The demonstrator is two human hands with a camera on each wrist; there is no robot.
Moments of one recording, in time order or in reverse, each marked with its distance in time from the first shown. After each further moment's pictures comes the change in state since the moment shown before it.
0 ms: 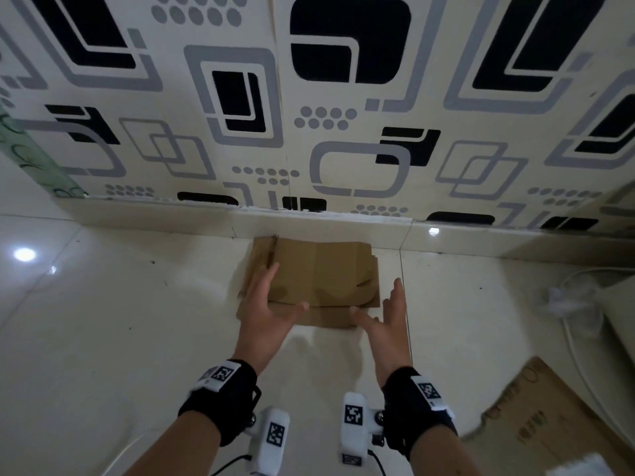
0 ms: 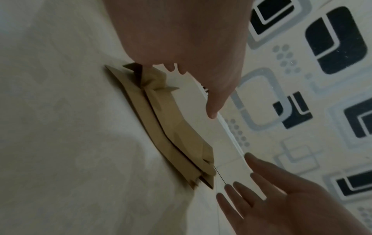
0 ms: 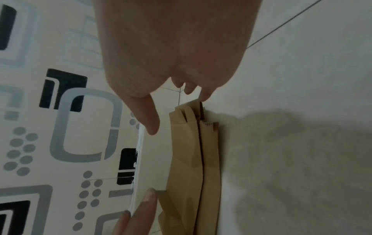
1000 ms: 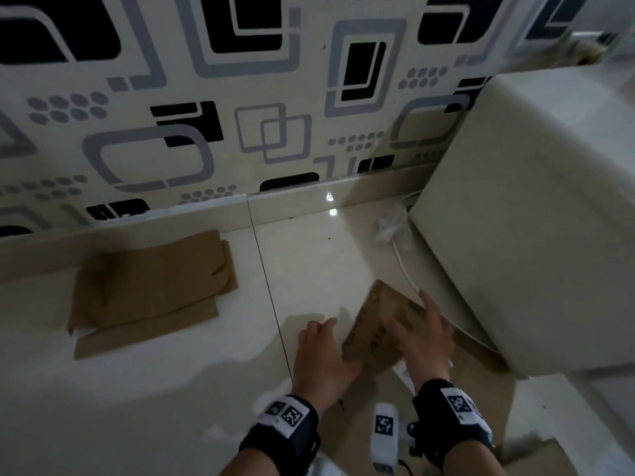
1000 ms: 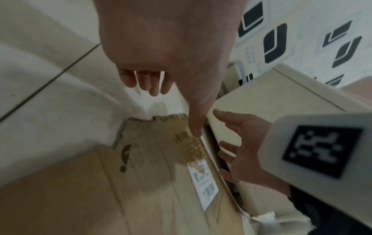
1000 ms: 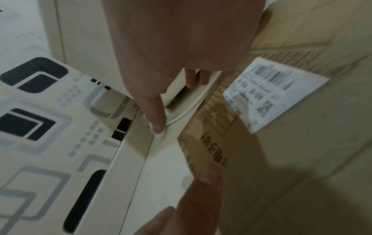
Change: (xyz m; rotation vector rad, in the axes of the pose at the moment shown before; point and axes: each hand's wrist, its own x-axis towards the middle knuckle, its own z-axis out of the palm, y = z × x) left_hand -0.149 0.040 0.257 0.542 -0.672 0.093; right_hand -0.087 0.006 -0.256 -0.378 0.649 0.108
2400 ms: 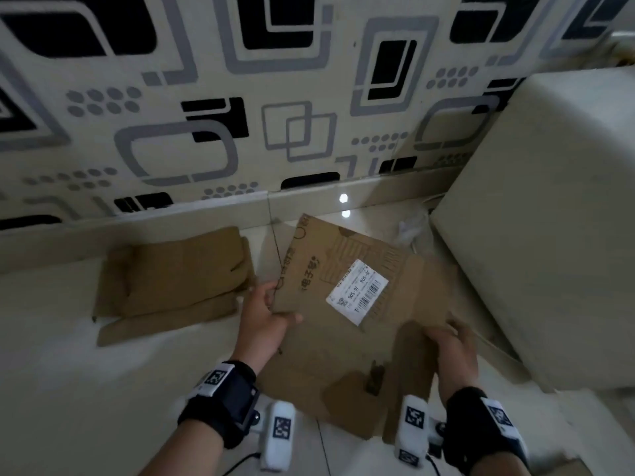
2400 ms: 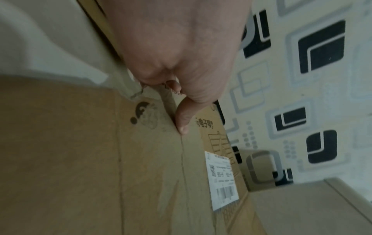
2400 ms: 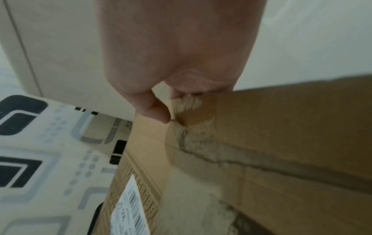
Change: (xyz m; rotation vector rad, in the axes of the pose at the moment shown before) left_hand 0.022 -0.058 -0.103 -0.659 0.261 -0.105; right_hand 0.008 0.004 -0.004 0.462 -0.023 0.177
